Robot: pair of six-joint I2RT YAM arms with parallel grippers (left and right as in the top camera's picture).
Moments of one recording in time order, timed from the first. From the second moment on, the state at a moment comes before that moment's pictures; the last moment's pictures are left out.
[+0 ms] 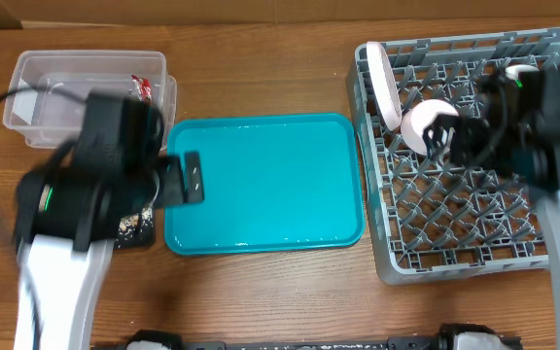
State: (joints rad) left arm -0.18 1.20 1.54 -1.39 -0.05 -0.31; right arm -0.04 1.24 1.39 -1.08 -0.20 0.11
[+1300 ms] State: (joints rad) left arm -0.18 0.83 1.32 -1.33 -0.24 -0.39; right arm -0.04 0.84 1.00 -0.77 -0.09 0.17
